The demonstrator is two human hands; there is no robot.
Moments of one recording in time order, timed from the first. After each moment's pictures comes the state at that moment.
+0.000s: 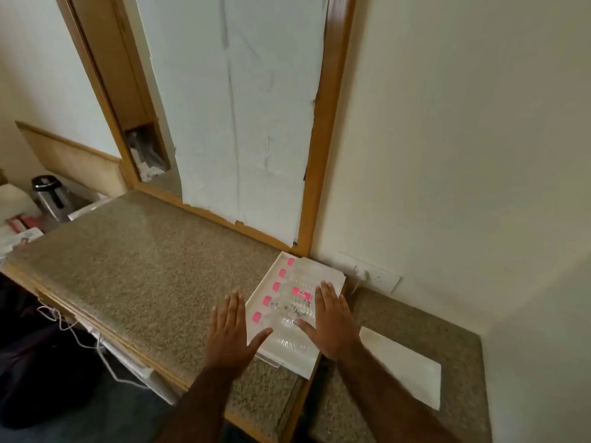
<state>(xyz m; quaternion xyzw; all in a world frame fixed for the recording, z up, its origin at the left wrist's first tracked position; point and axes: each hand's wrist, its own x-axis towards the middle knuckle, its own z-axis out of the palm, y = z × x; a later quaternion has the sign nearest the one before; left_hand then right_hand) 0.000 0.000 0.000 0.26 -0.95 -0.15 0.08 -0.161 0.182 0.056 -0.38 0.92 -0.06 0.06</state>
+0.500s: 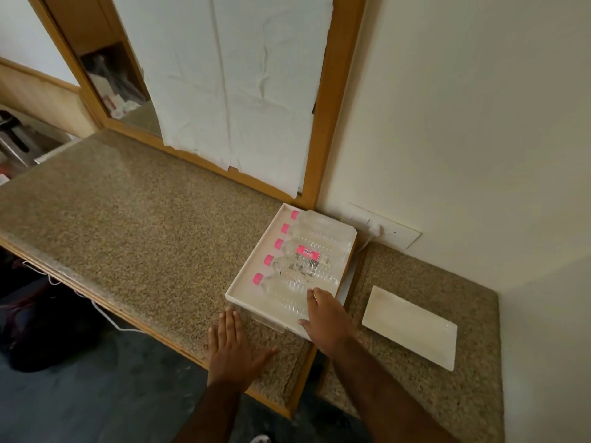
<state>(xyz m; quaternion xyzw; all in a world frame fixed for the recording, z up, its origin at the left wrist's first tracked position) 0.031 0.027 -0.120 0.35 -0.92 -0.16 -0.11 -0.147 0.167 -0.047 -0.41 0.90 0.00 0.15</state>
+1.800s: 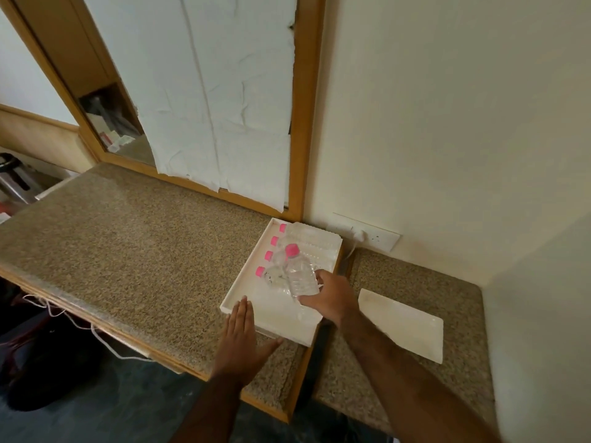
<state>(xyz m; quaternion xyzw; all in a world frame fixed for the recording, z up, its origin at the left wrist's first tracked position) 0.009 0.035 -0.060 0.24 -0.95 -0.20 -0.03 -0.183 0.182 0.017 -0.22 0.90 -0.31 0.19</state>
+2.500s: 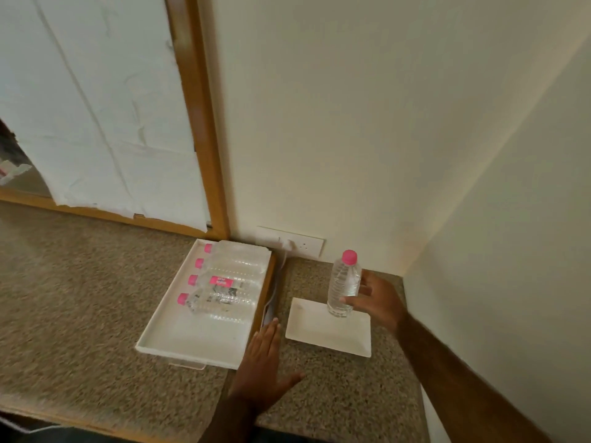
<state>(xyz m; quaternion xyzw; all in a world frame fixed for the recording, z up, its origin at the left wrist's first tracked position) -0.086 0.183 -0.073 0.03 -0.97 -0.23 -0.05 -0.277 0.416 0.044 -0.12 0.87 -0.45 0.16</state>
